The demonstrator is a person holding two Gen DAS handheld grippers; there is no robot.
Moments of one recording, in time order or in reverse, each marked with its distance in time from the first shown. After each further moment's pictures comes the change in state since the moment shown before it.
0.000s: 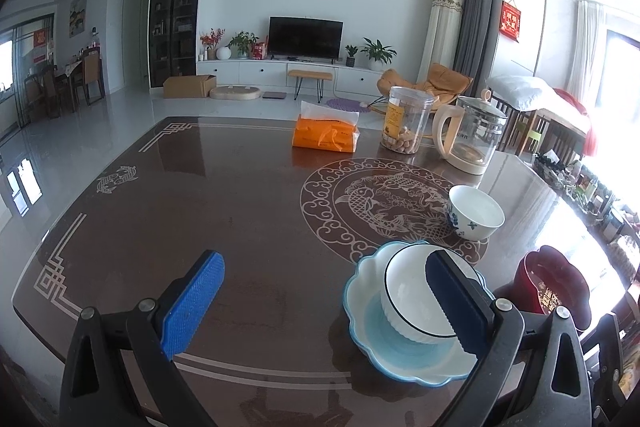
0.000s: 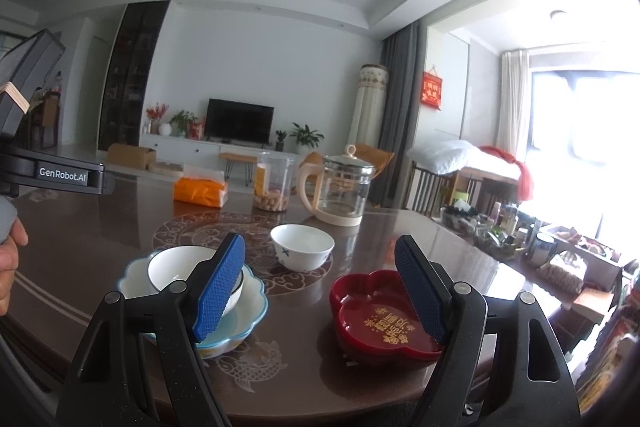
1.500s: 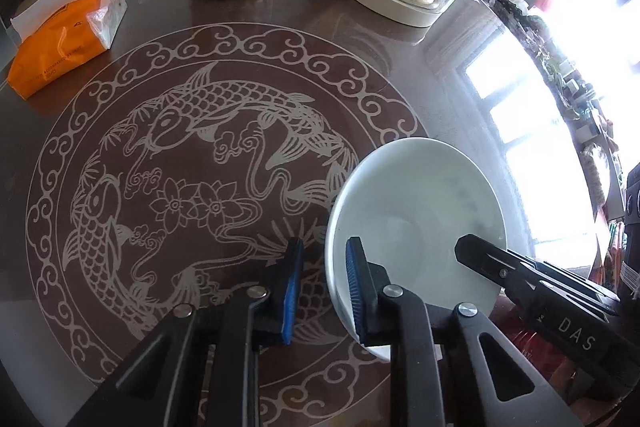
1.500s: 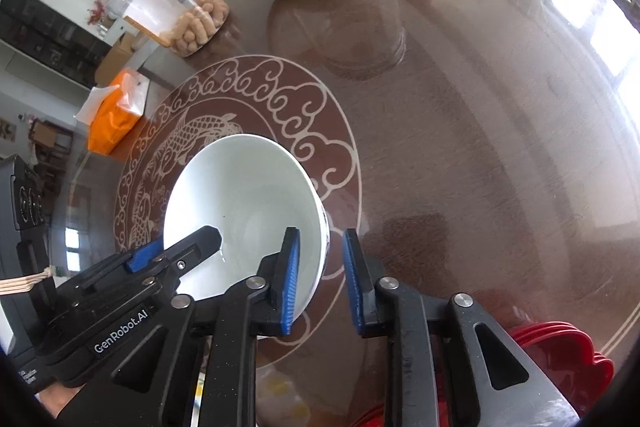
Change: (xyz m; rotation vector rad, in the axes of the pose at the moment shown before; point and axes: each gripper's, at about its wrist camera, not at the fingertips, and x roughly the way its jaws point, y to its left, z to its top) left arm 0.334 -0.202 0.061 0.192 0.749 -0.311; right arm 0.393 -0.096 -0.044 0.575 1.091 0.296
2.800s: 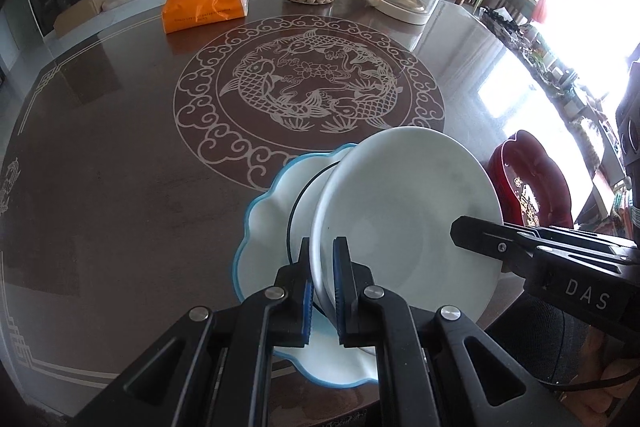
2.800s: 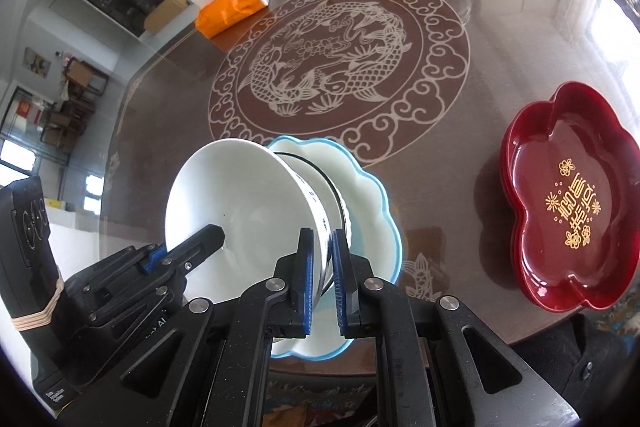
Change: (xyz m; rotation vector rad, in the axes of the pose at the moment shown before) left arm -0.140 0.049 -0.202 0.019 -0.153 0.100; right arm -0.063 0.104 -0.176 -0.199 0.040 0.043
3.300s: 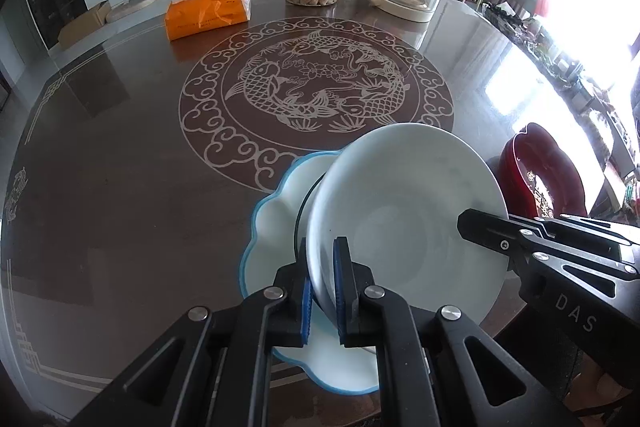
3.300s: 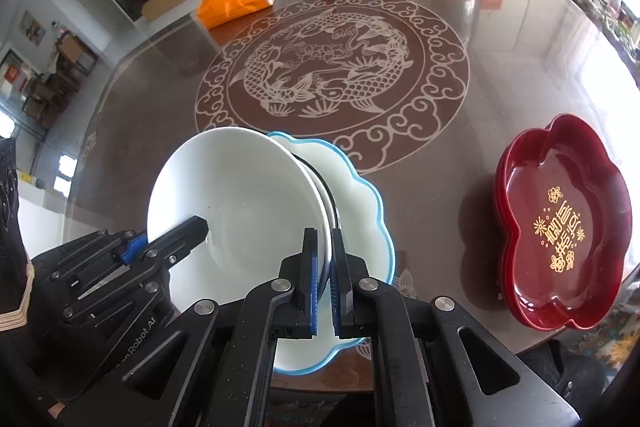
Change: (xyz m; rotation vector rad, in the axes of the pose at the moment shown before) left arm 0.005 0.002 -0.002 0.025 -0.016 0.034; right arm 0.007 0.013 -0.008 -0.114 -0.064 -0.096
